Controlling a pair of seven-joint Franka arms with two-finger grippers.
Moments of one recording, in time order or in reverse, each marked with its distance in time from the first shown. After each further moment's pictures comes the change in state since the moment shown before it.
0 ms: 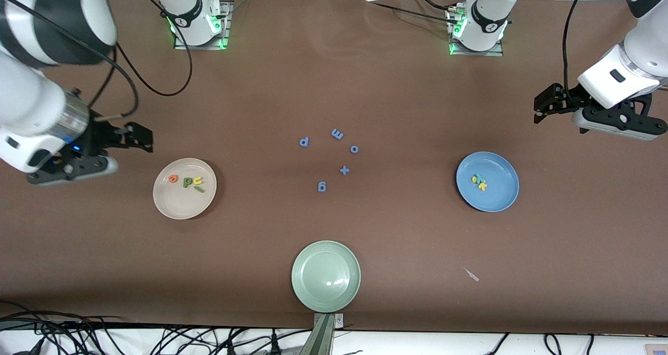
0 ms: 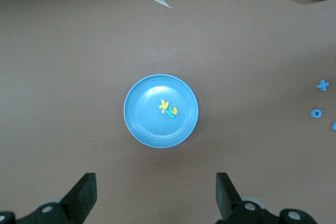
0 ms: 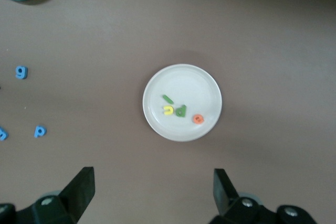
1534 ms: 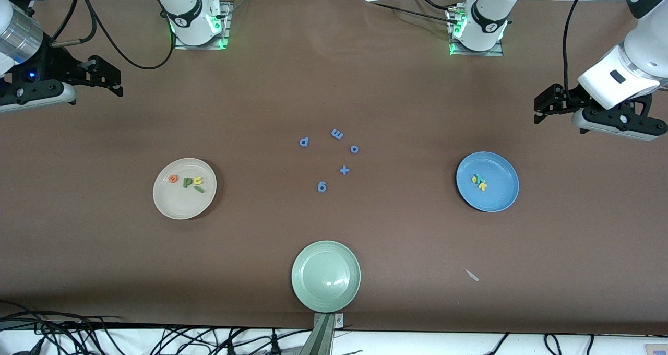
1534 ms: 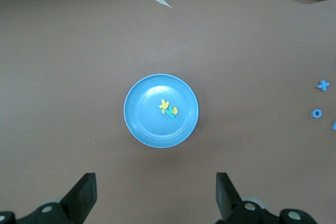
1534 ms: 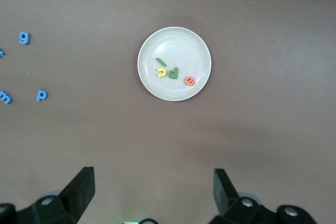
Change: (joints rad) left arm 0.000 0.001 0.000 0.001 0.000 0.000 0.000; right arm -0.251 -0.302 0.261 -0.275 -0.069 -0.012 0.010
